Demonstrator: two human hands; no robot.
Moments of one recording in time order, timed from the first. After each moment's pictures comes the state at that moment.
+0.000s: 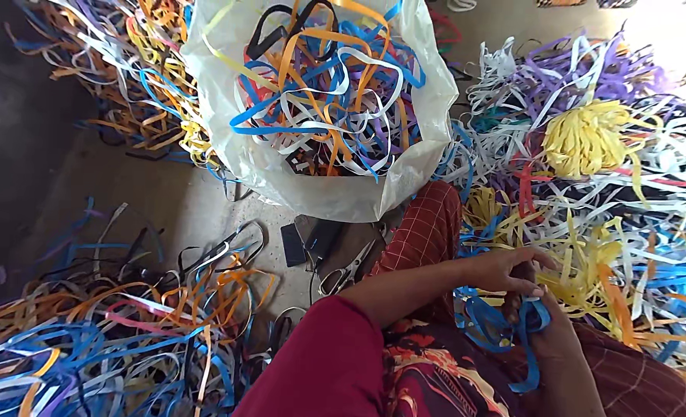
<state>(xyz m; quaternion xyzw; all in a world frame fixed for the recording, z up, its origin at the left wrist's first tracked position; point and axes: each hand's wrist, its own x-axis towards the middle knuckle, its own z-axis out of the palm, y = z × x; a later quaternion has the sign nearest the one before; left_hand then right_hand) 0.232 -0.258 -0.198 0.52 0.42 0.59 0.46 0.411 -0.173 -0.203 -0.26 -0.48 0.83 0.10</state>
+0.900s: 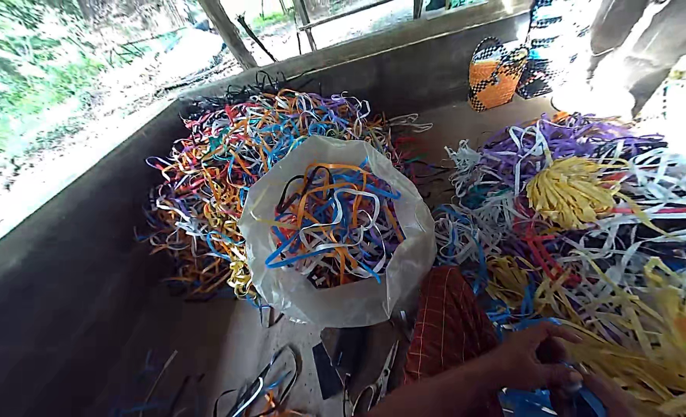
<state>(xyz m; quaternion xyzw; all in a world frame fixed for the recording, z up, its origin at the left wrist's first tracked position) 0.253 -0.260 -0.194 0.52 0.45 0.59 0.43 0.420 -0.169 -0.223 -0.23 -0.46 0.85 0.11</state>
